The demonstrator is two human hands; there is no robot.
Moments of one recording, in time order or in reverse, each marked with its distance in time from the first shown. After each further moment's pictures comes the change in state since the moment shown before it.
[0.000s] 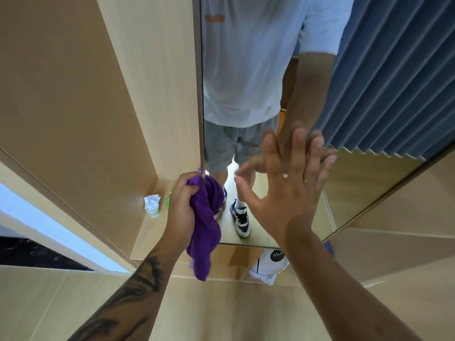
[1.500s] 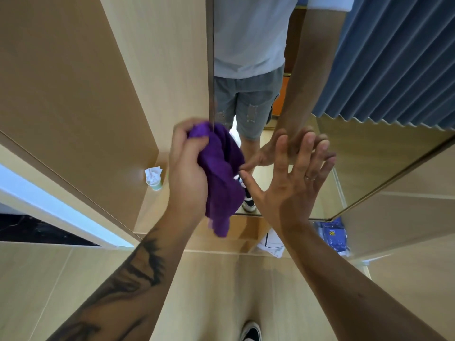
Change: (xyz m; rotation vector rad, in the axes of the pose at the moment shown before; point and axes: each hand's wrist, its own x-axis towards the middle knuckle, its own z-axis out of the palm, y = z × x) left_hand -0.008 -0.018 -0.002 -0.138 -0.026 0.193; right_hand -0.112 -0.004 0.066 -0.002 -0.118 0.097
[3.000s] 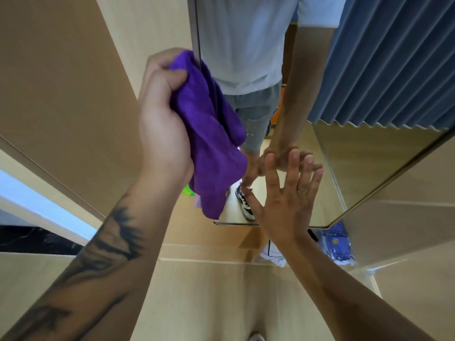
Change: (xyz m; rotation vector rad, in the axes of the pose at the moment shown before) left_hand 0.039 0.085 0.042 -0.138 -0.100 0.190; right_hand -0.004 0.012 -0.008 -0.059 -0.039 -0.075
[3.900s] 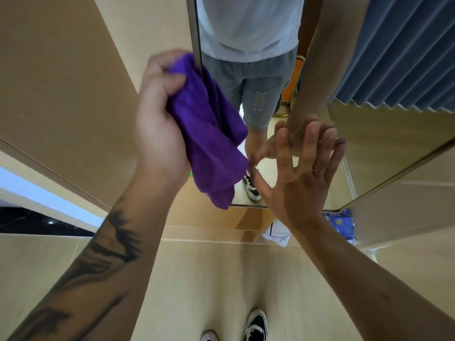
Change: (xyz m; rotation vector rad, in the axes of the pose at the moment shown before) left_hand -0.012 -0.050 -0.040 -0.038 -0.086 -0.057; right_hand -0.002 0.006 0.014 0.020 0.073 -0.005
